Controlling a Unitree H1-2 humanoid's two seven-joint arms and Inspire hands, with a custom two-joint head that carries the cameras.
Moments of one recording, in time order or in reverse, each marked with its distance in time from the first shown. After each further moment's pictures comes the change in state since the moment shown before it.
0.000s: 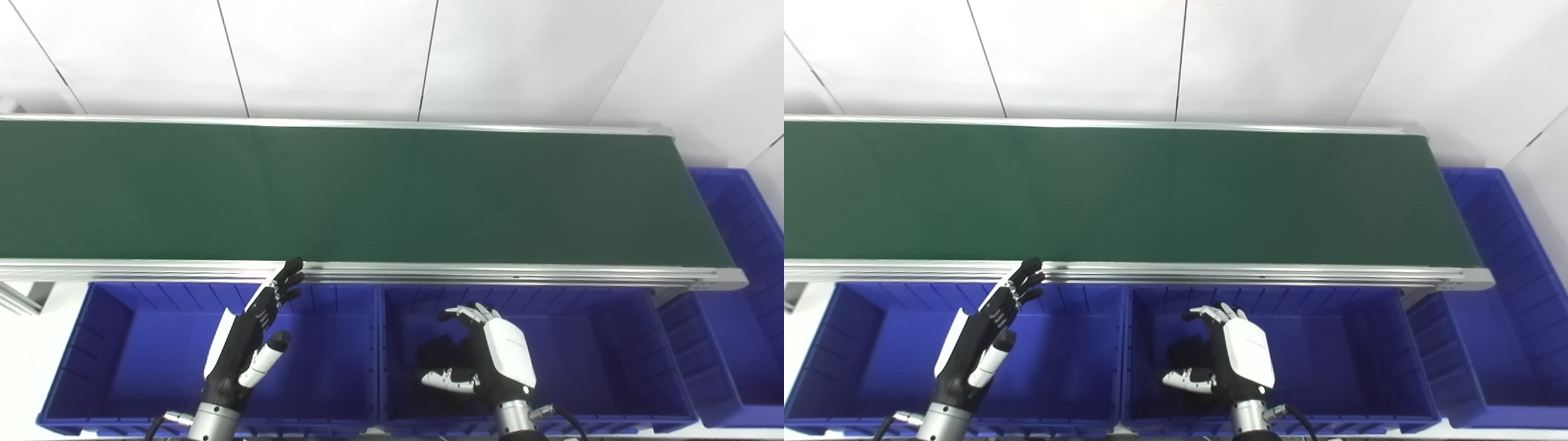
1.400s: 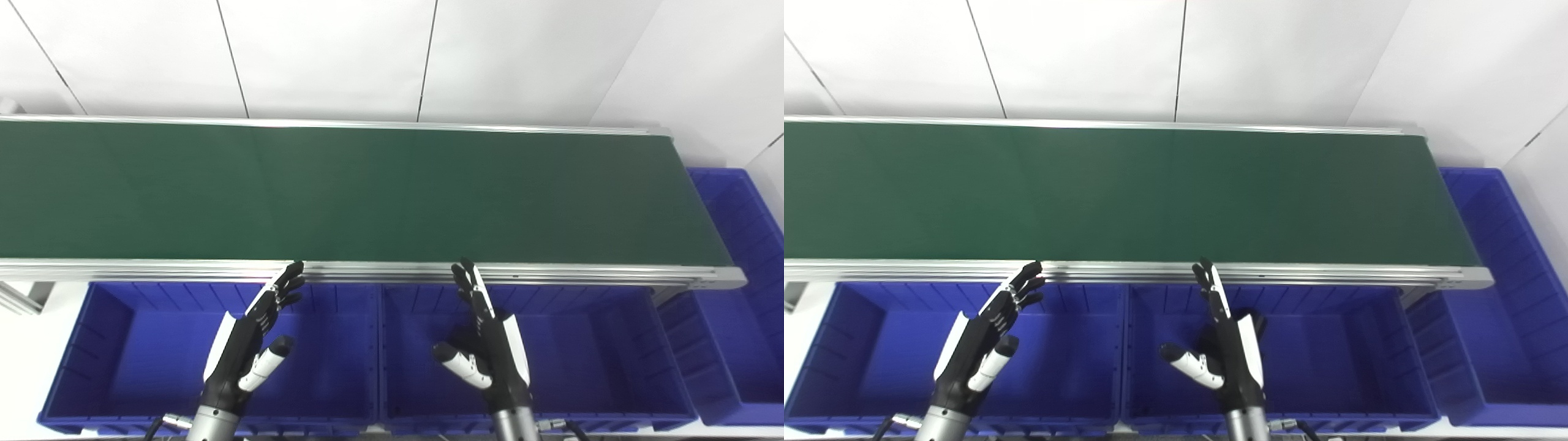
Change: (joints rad) left arm 0.006 0.016 -0.007 -0.006 0.019 0.000 0.002; right arm 0.035 0.032 -0.016 -0.022 0.533 -0.441 0.051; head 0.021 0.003
